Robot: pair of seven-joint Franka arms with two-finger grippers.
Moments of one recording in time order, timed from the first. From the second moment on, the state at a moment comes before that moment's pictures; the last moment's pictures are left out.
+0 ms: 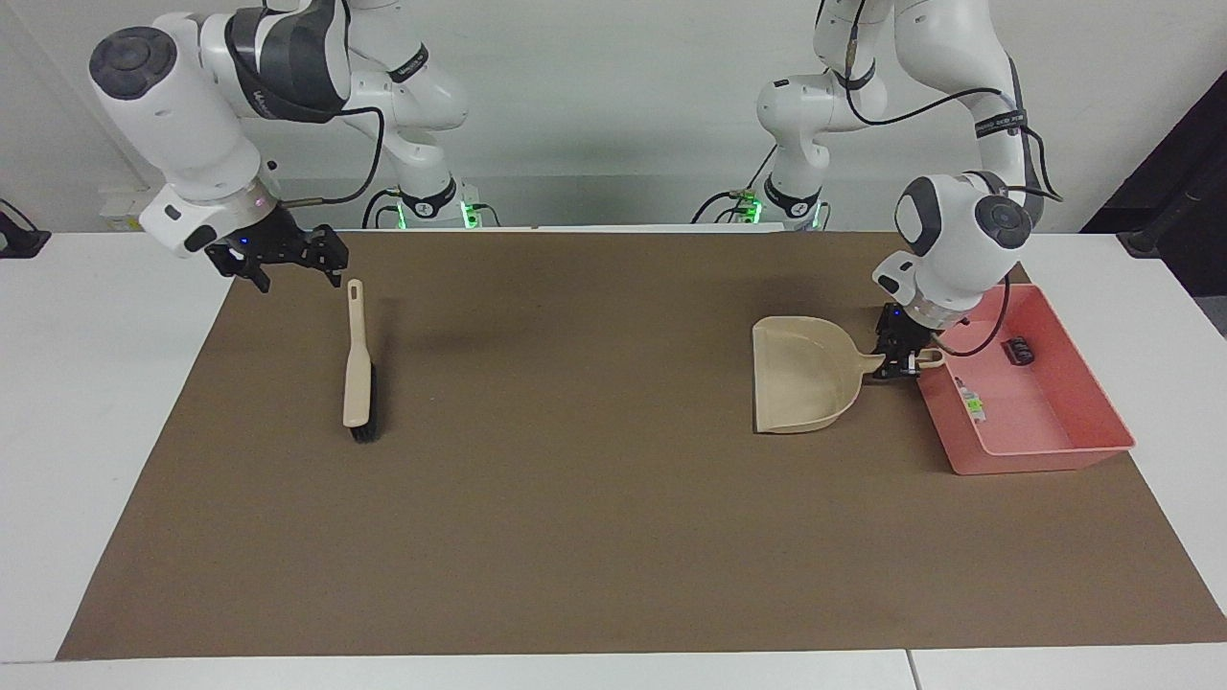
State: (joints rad) left arm 0.00 0.06 -0.04 -2.20 -0.04 2.22 1.72; right arm -0.05 -0.04 0.00 -1.74 -0.03 1.58 -0.12
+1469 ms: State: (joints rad) left arm 0.00 -0.12 -0.02 -2.16 -0.04 2.10 0.81; right arm -0.05 0.00 -0.01 -1.61 -0.03 1.49 -0.03
